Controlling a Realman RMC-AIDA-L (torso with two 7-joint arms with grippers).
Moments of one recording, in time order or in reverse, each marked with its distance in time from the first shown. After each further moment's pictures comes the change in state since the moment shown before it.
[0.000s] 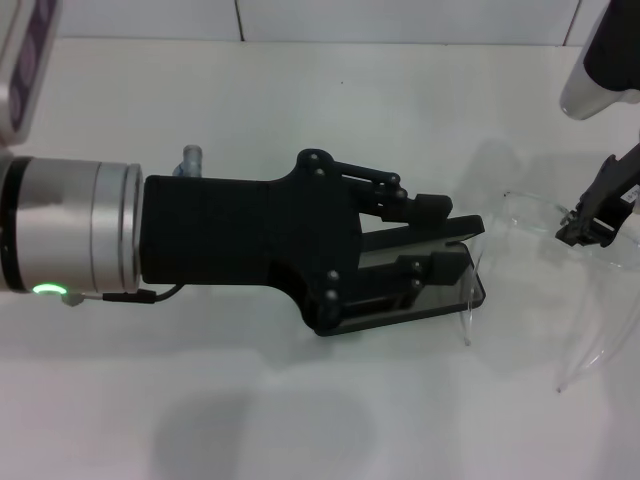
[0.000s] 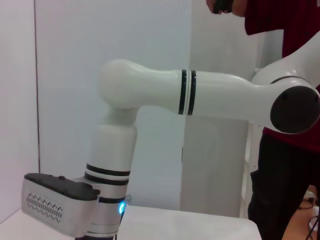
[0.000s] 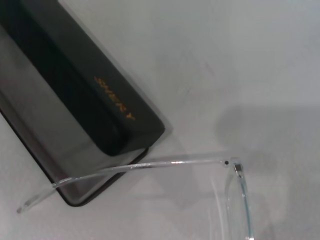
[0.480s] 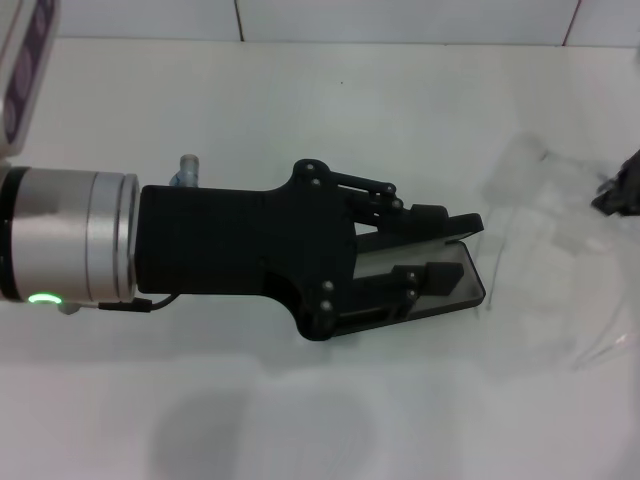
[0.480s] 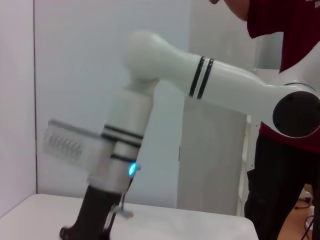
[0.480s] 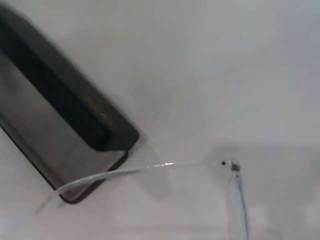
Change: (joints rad) left arm 0.011 0.000 -0.001 -0.007 -0.002 0.013 0.009; right arm -0.117 -0.007 0.117 -0.284 0.038 -0.147 -0.031
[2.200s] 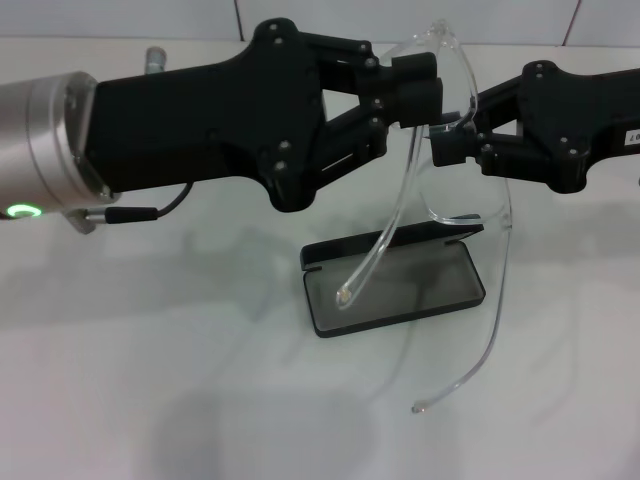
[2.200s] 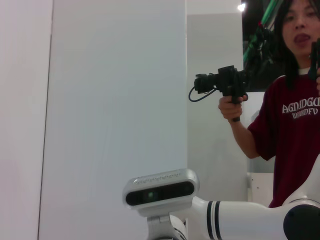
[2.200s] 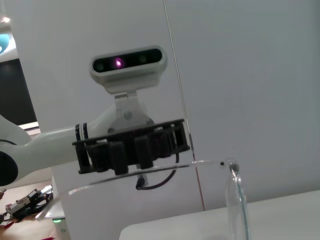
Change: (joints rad) left arm -0.153 0.001 -0.127 -0.341 -0.310 0.076 0.244; right arm -0.044 0.011 0.216 0.279 0.930 -0.277 -0.426
